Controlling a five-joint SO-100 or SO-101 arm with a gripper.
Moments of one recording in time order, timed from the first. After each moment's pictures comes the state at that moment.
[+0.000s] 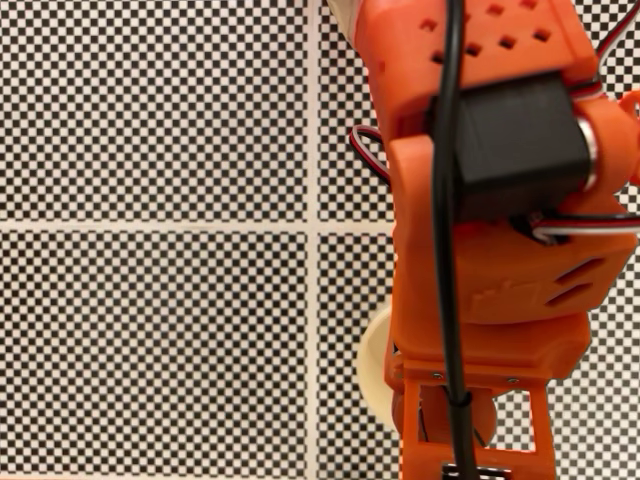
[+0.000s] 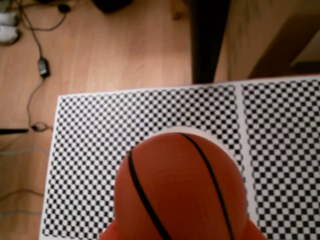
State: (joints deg) arm -14.0 74.1 51.0 73.4 -74.6
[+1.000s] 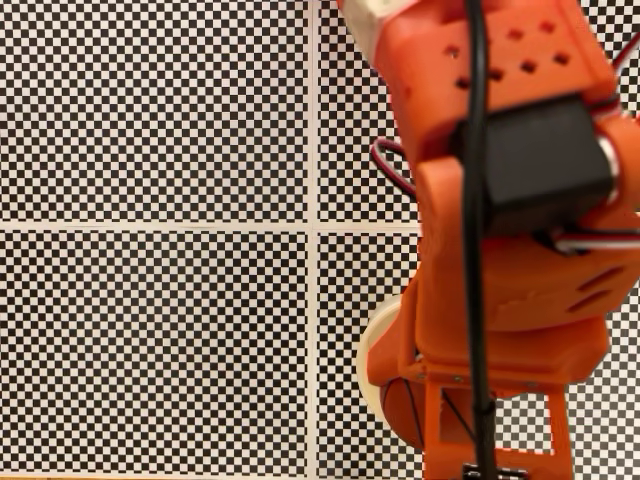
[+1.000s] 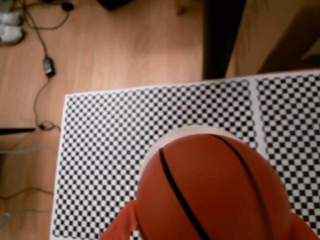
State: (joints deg) arm -16.3 71.0 48.3 73.4 -71.6
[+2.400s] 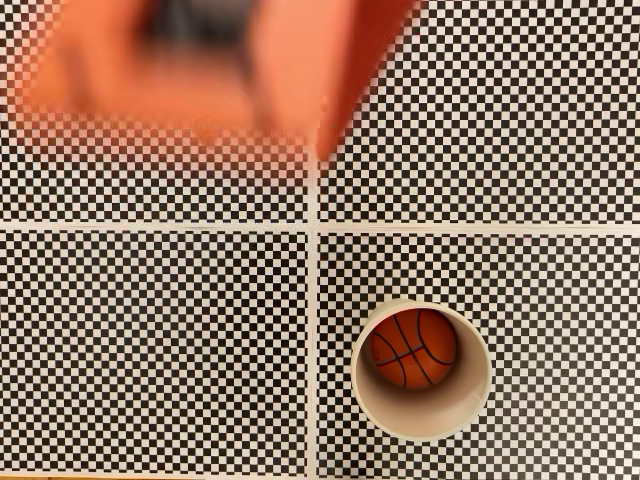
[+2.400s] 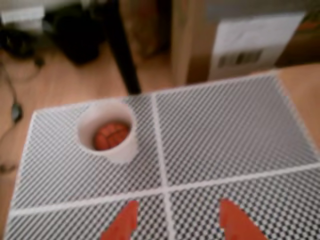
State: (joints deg) arm 4.7 138.2 89.1 84.5 -86.5
